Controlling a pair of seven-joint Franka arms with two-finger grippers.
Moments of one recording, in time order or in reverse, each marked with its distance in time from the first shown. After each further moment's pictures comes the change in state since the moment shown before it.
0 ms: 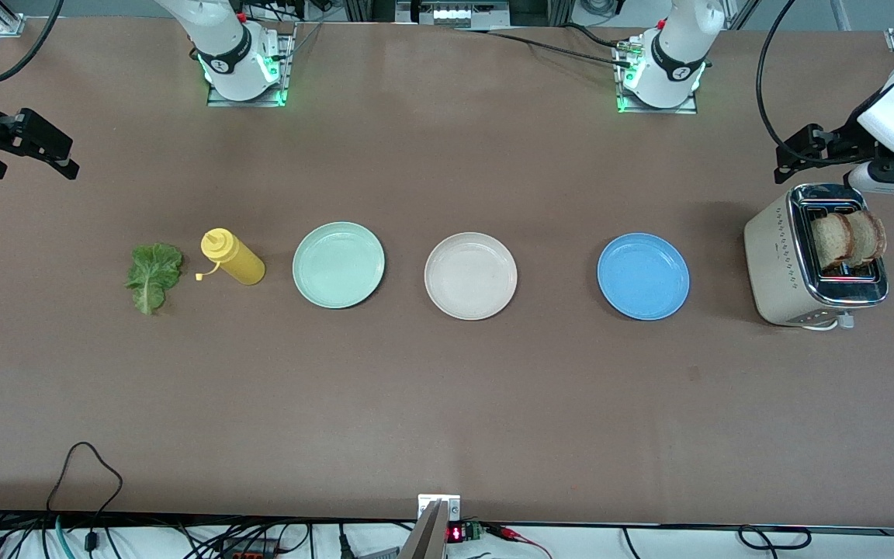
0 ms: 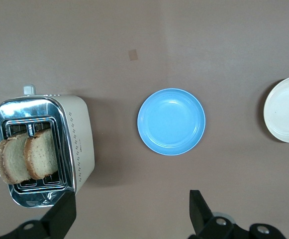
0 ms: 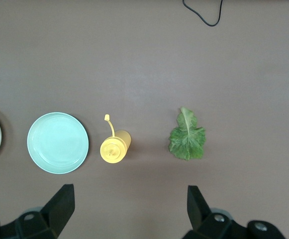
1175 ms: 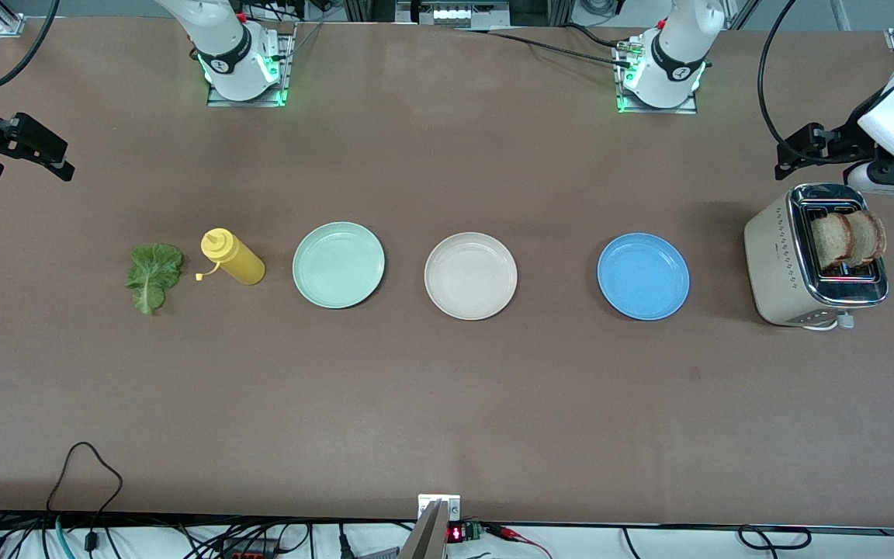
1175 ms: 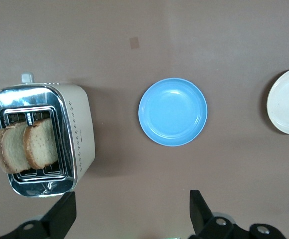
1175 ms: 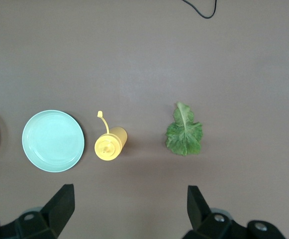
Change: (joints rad) left arm 0.001 0.004 0.009 0.000 0.000 -0.047 0.000; right arm -0.017 0.000 -0.003 -0.014 0.000 -0.010 -0.003
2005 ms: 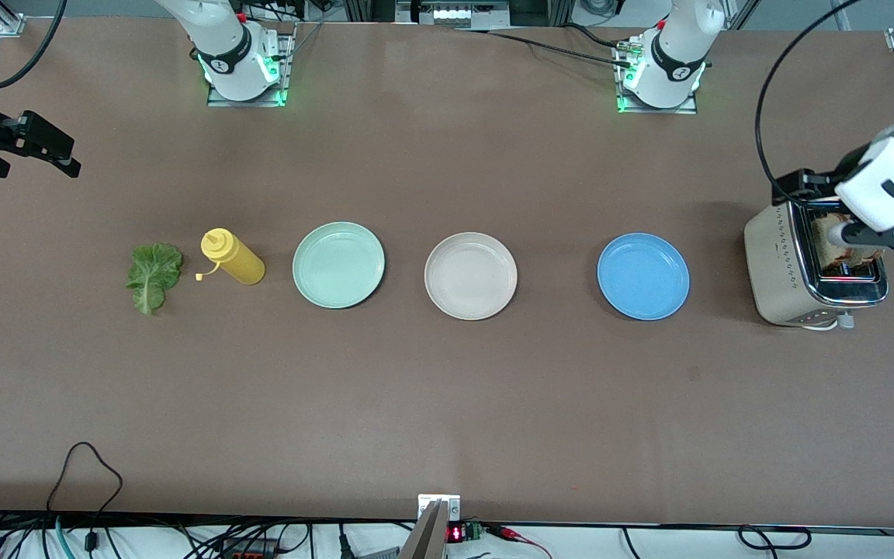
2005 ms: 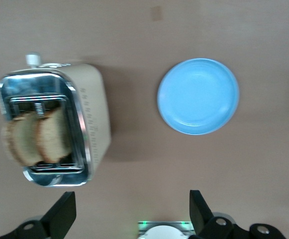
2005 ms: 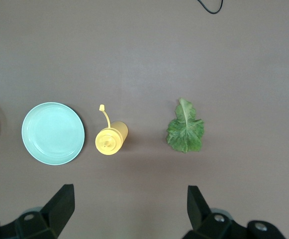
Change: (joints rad) left arm 0.019 0.218 0.008 0.160 0.091 -0.110 0.009; right arm 0.006 0.002 0.003 -0.003 0.001 -0.010 -0.023
